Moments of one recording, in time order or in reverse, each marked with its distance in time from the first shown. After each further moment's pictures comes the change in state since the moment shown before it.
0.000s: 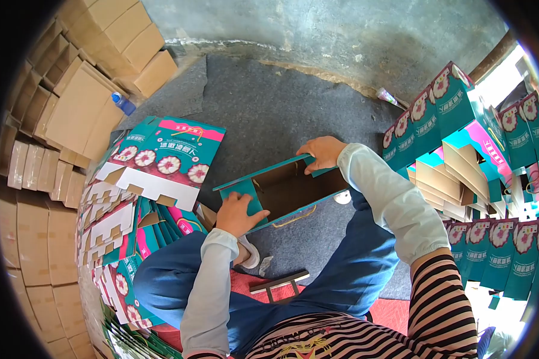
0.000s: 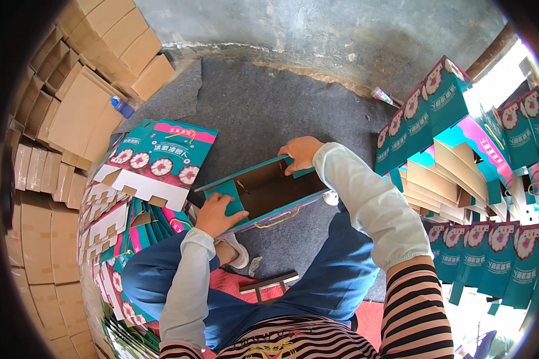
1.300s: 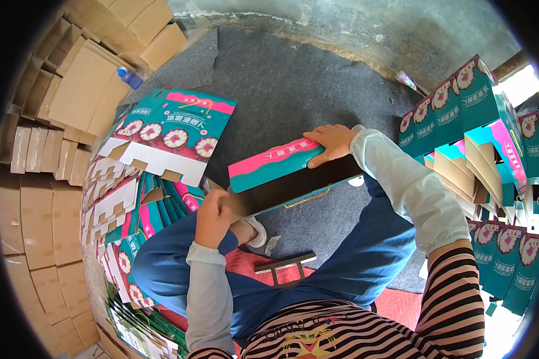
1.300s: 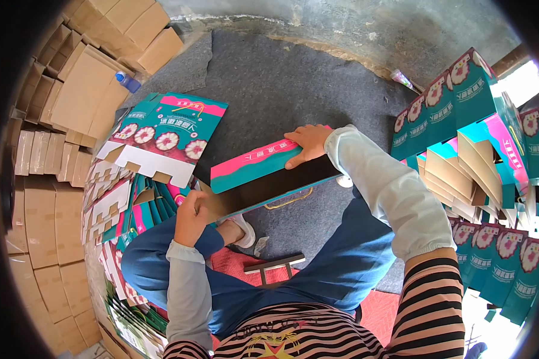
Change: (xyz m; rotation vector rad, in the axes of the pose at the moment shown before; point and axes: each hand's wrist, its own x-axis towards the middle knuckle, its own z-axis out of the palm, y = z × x) left_hand -0.067 -0.035 -0.018 -0.399 0.290 -0.128; right_hand 0.007 -0.019 0.019 0.074 -0.159 0.058
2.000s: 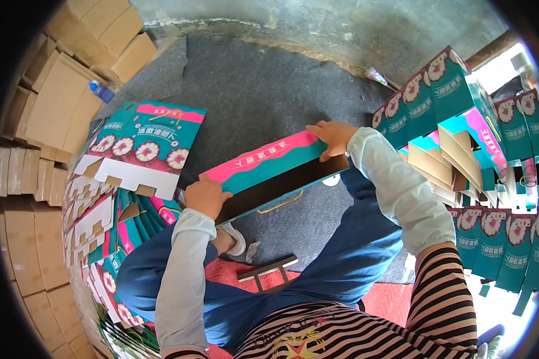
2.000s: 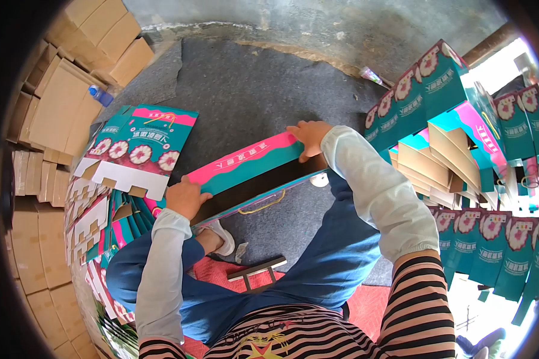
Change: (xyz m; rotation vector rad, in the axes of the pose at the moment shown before) left_hand 0.072 0.027 0.039 0.929 -0.316 0.213; right_hand -0.045 0.051 -0.001 -0.098 0.063 0.124
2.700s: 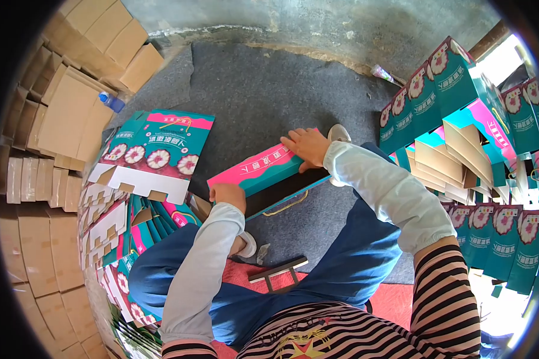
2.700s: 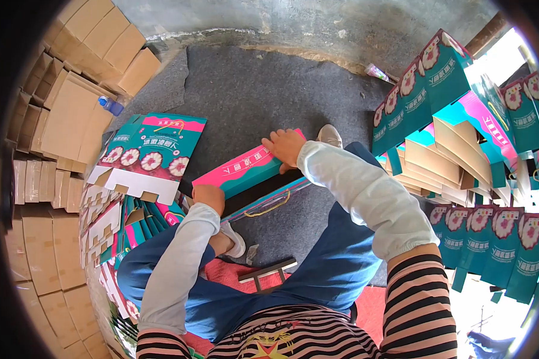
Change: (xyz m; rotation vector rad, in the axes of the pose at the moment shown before) left_hand 0.036 0.044 0.024 0.319 -0.410 -0.058; right_hand 0.037 -0.046 0.033 -0.241 0.351 -0.232
